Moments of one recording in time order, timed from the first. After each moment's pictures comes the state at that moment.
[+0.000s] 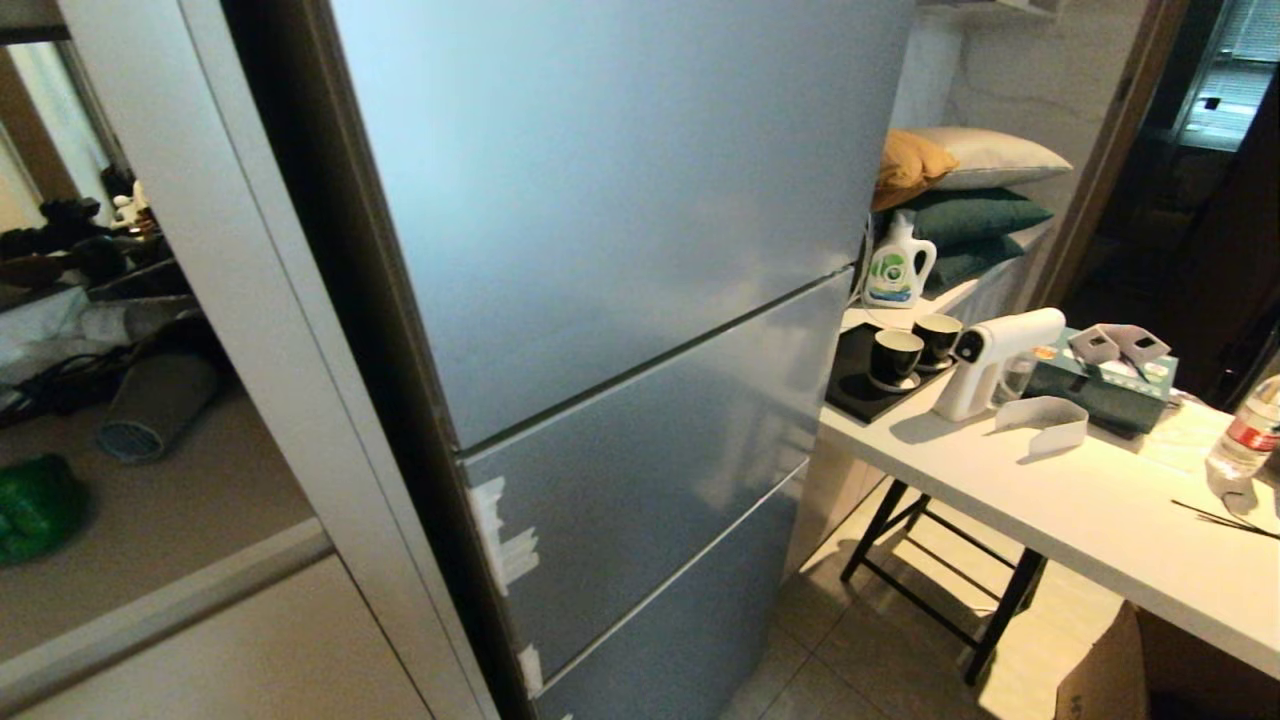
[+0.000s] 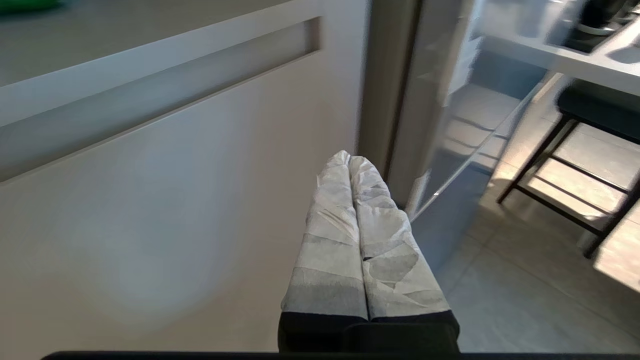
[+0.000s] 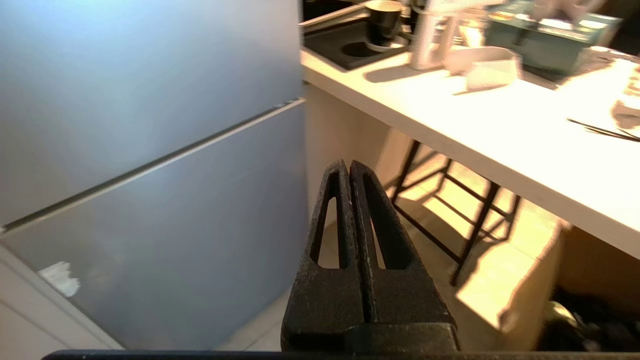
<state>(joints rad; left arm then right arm) 0.00 0.00 -0.02 0.06 0.00 0.00 0.00 0.00 0.00 0.00 -0.01 0.03</state>
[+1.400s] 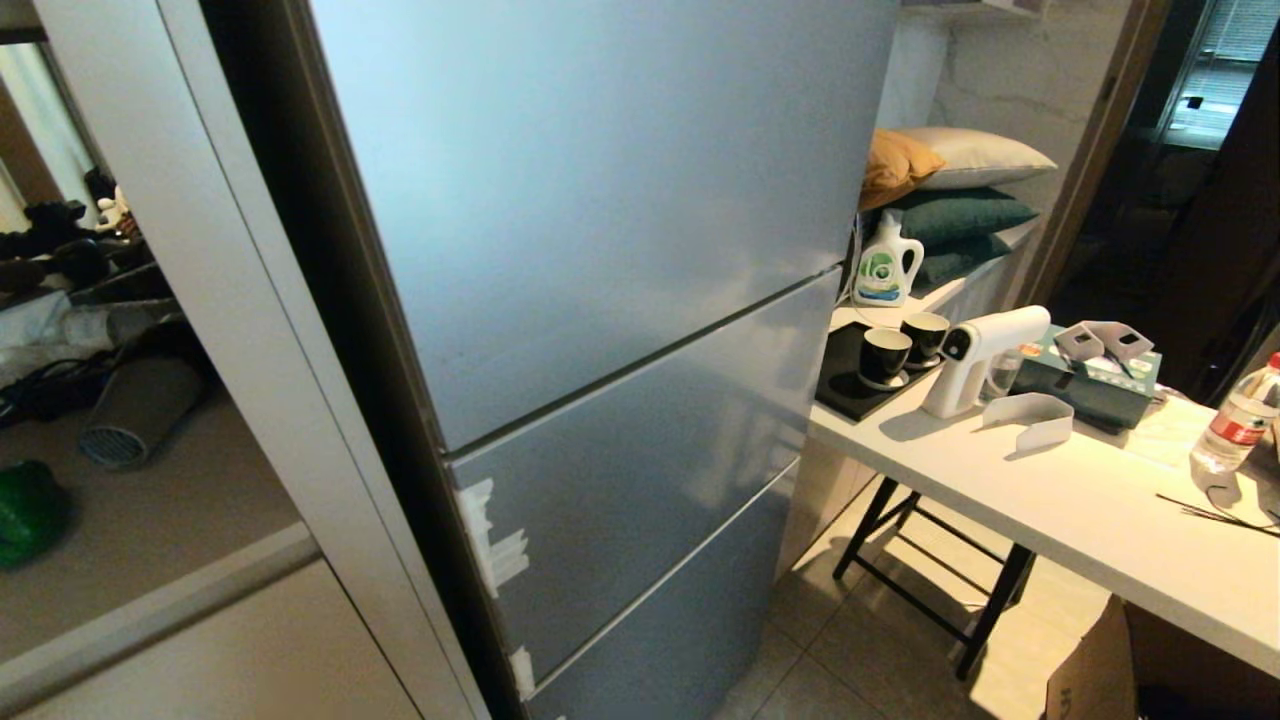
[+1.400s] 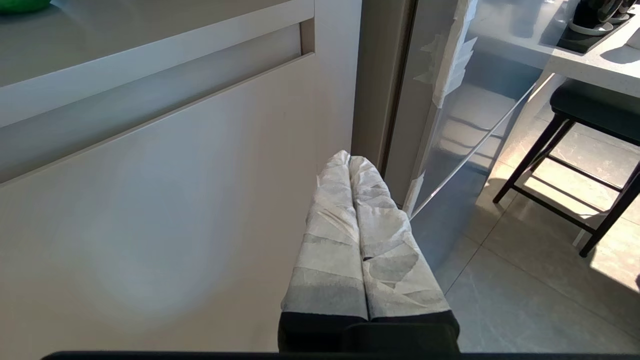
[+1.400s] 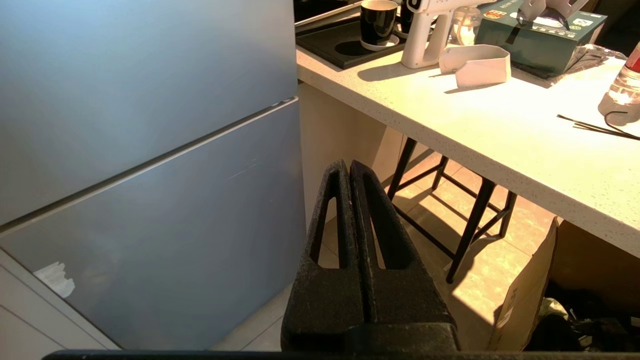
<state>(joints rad) 0.00 0.00 -0.02 0.06 0.00 0.00 0.00 0.00 0.00 0.00 -0.01 0.03</state>
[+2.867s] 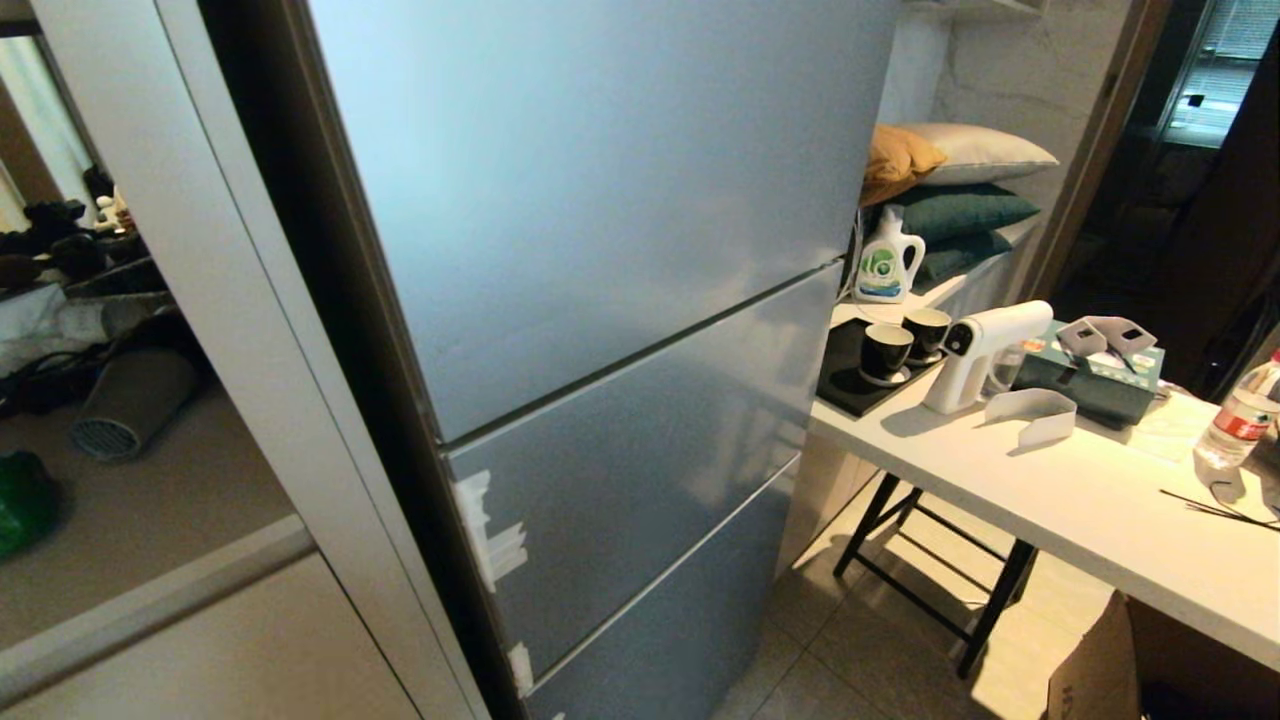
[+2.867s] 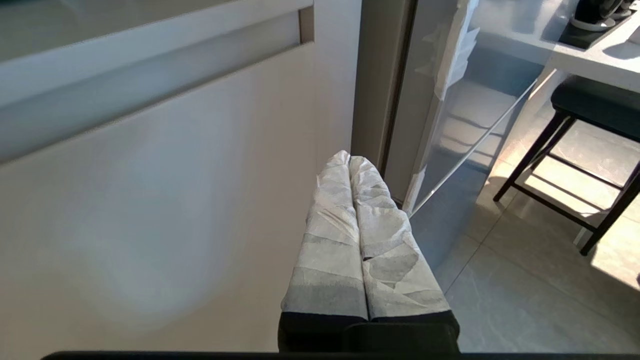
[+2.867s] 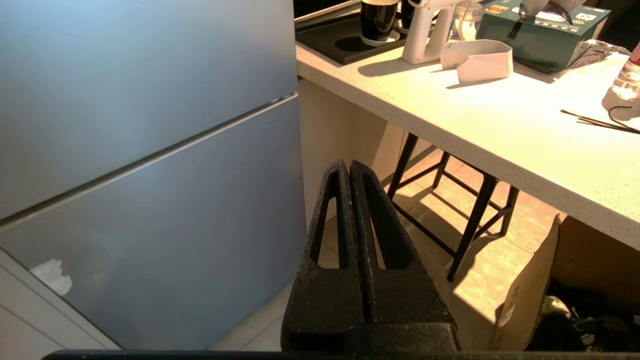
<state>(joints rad) 0.00 0.00 -0.02 0.06 0.00 0.00 0.00 0.00 0.00 0.00 -0.01 0.04</state>
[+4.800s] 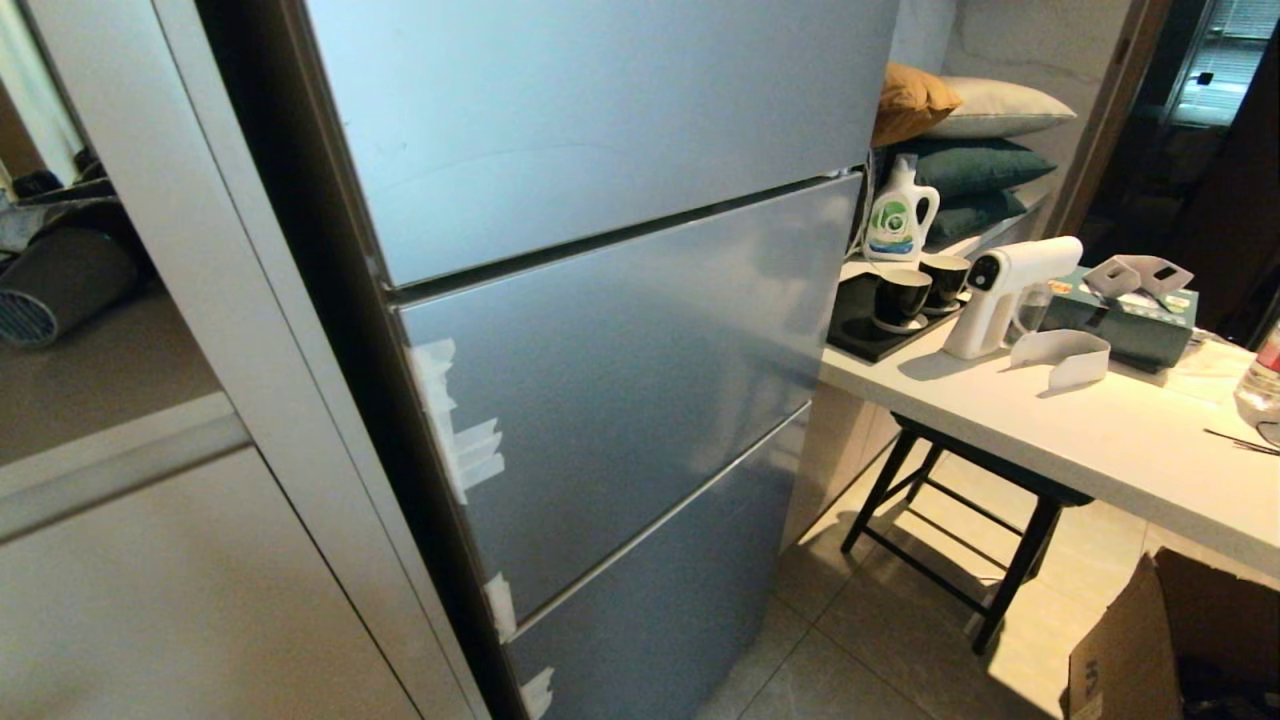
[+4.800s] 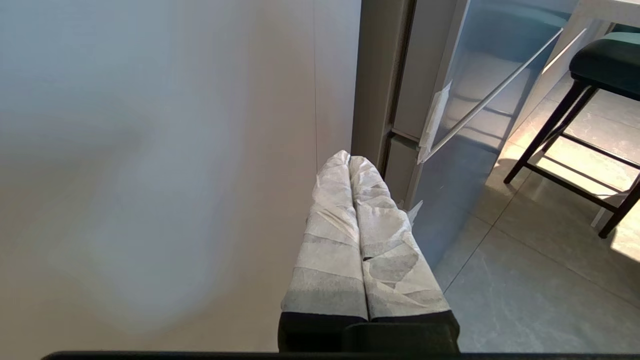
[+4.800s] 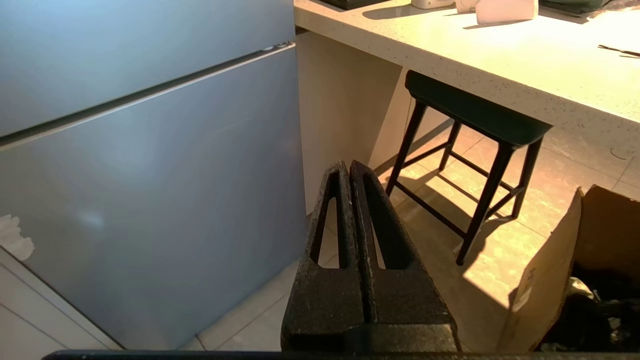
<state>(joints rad) 0.00 0.00 -0.02 0.06 0.00 0.00 0.00 0.00 0.00 0.00 -0.01 0.04</state>
